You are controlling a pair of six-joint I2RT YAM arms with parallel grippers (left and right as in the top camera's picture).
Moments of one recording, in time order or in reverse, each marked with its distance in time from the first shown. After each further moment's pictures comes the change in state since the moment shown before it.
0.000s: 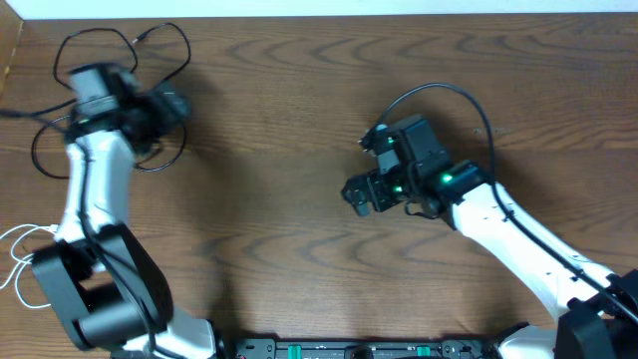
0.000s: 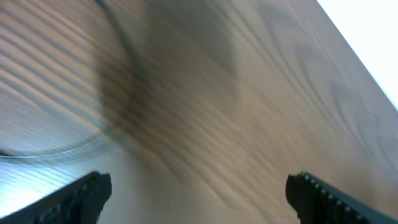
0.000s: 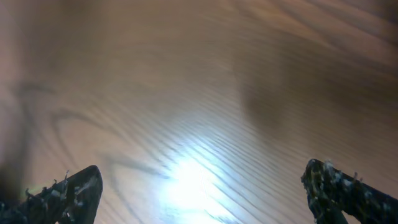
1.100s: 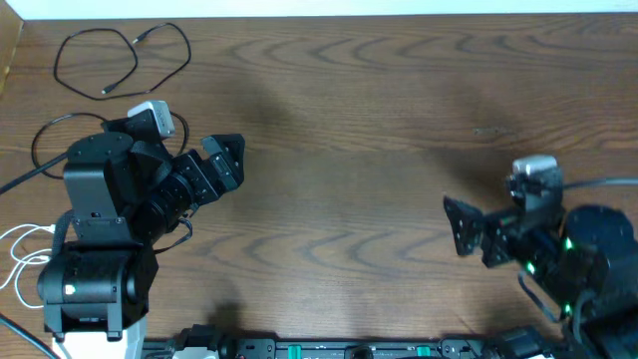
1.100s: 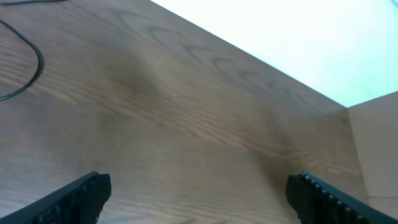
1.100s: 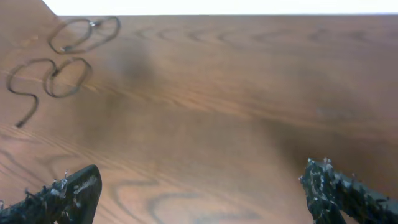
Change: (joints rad) left arm -0.262 -0.737 0.002 -0.378 -0.010 -0.035; right arm -0.196 -0.867 -0.025 -0.348 0.160 0.002
